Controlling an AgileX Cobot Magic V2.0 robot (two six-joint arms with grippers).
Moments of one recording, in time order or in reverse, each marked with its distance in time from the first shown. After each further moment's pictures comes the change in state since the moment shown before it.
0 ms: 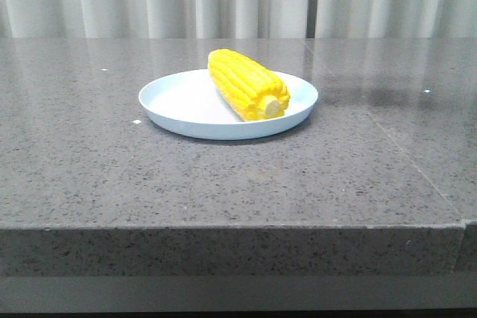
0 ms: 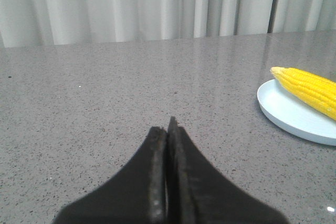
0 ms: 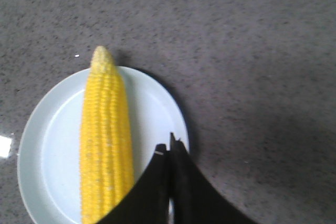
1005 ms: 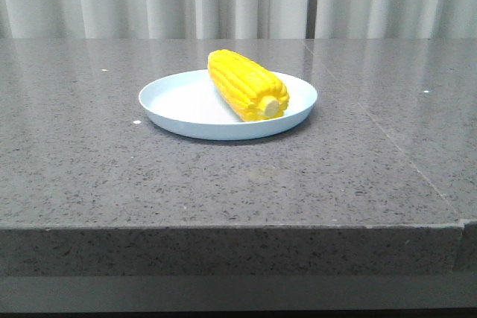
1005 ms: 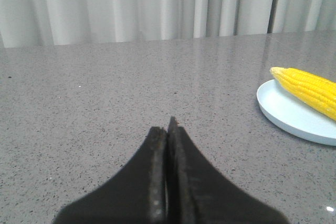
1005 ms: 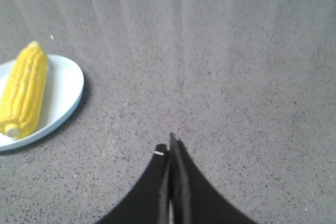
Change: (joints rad) left arm 0.000 0.000 0.000 0.000 0.000 0.000; right arm -0.144 -1.255 1.140 -0.212 -0.472 0.000
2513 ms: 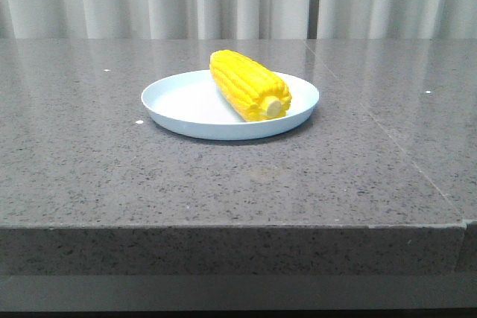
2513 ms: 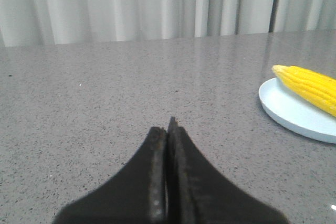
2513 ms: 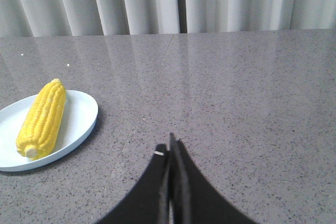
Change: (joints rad) left arm 0.027 0.000 0.046 -0.015 -0.050 0.009; right arm 0.000 -0.194 0.086 -0.002 -0.051 0.000
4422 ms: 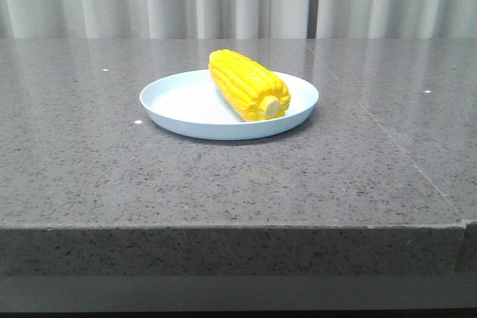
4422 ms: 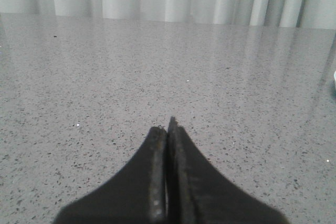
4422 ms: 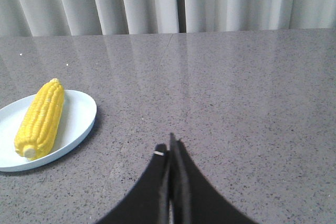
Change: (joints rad) left arm 0.261 0.000 0.324 -0.270 -0.353 0.204; right arm 0.000 0.000 0.000 -0.002 0.000 0.000
